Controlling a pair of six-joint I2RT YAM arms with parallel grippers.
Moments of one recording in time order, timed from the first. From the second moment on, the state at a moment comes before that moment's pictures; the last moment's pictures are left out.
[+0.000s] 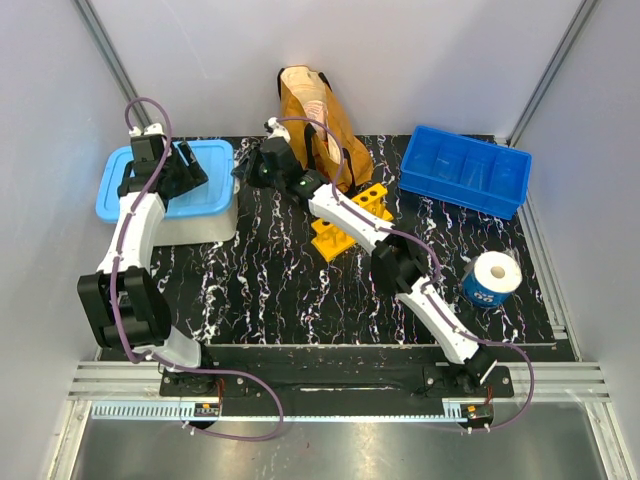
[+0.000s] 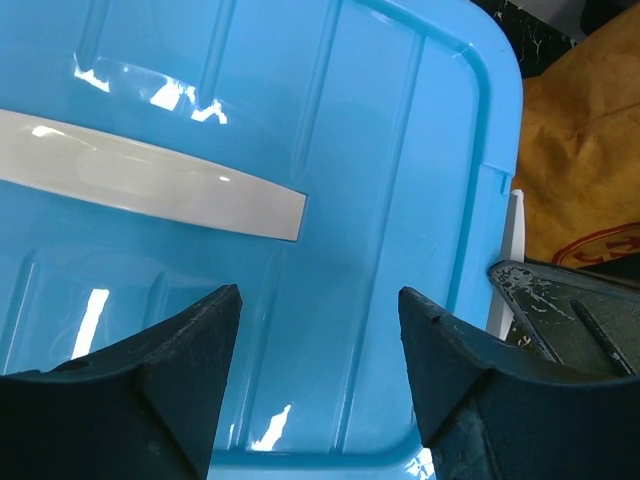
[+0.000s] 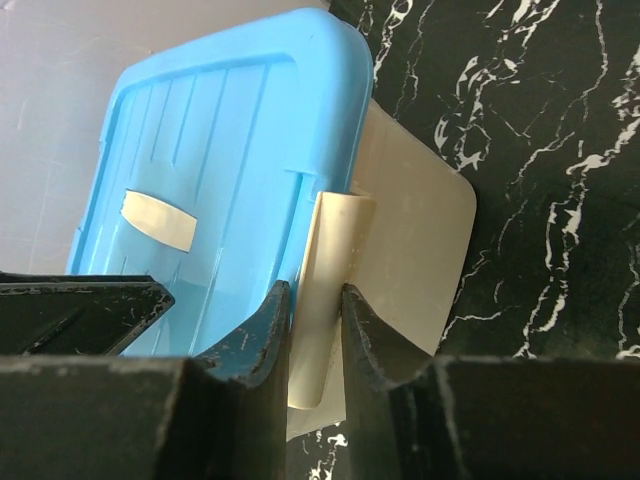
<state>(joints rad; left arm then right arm) 0.15 1.54 1.35 -0.45 0.09 -0.34 0.82 2.62 2.57 -0.21 0.00 0.83</state>
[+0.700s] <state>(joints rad) 0.15 1.52 1.43 -0.60 0.07 -0.29 0.77 2.45 2.40 -0.35 -0.02 0.67</state>
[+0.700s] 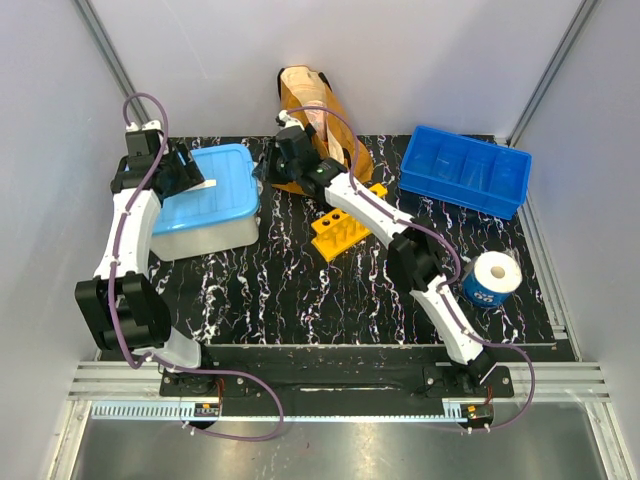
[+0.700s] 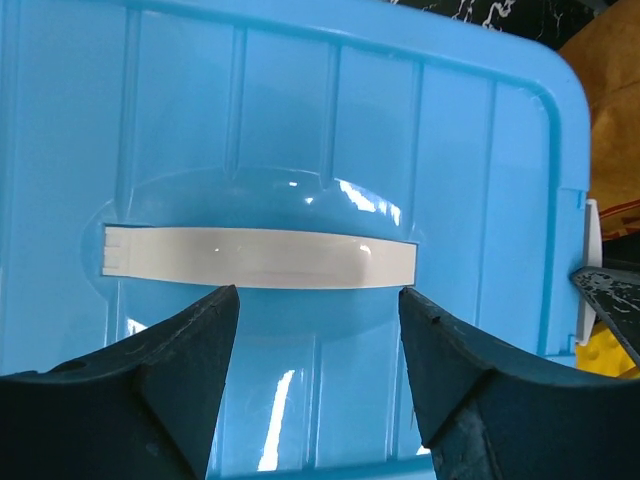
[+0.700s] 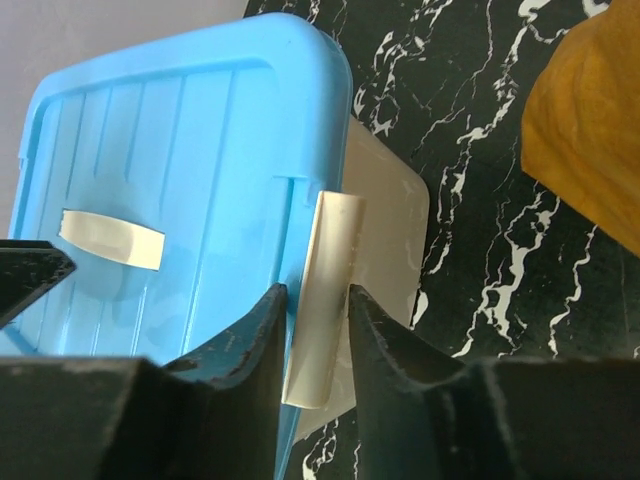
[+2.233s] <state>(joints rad) 0.17 1.46 1.33 -0.55 0.10 -0.30 0.88 2.54 2.62 -0.51 0.24 0.38</state>
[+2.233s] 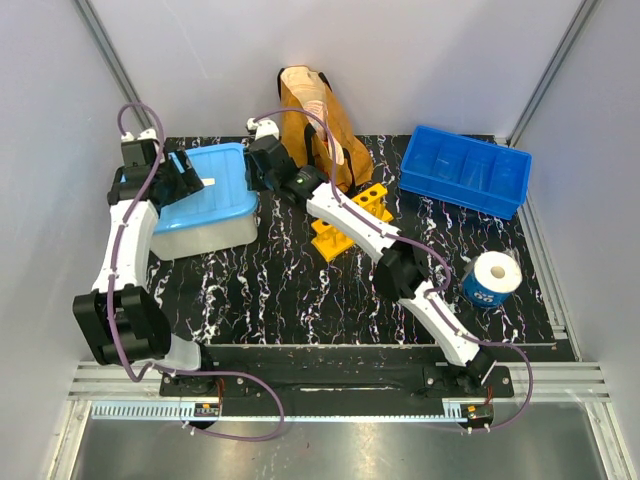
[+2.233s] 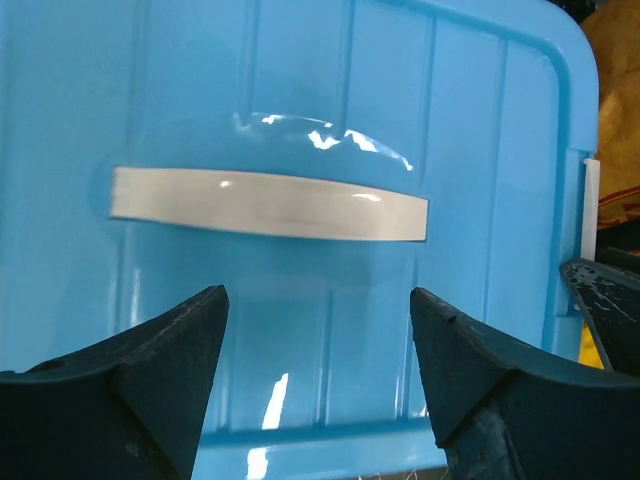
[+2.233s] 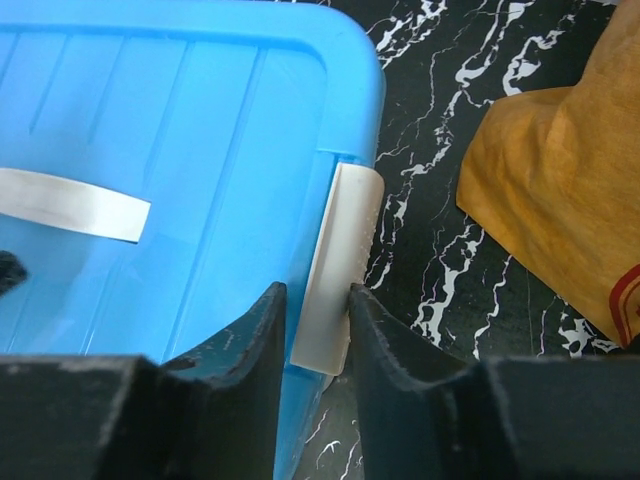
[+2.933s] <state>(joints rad) 0.22 1.40 1.31 -0.60 0.06 -0.31 0.88 2.53 2.58 -0.46 0.17 0.40</state>
